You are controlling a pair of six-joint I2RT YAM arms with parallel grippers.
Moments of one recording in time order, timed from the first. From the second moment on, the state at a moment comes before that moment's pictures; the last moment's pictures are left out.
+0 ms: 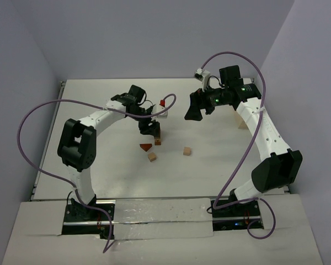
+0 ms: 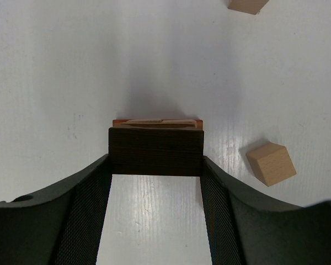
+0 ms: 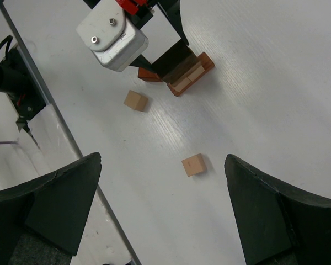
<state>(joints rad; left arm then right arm) -0.50 1.92 1.50 -0.69 0.65 0.94 0.22 1.51 1.57 -0.94 -0.75 -0.27</state>
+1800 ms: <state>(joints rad) -0.50 1.96 1.54 -0.70 0.64 0.94 0.22 1.53 1.57 -0.94 -0.75 -0.27</state>
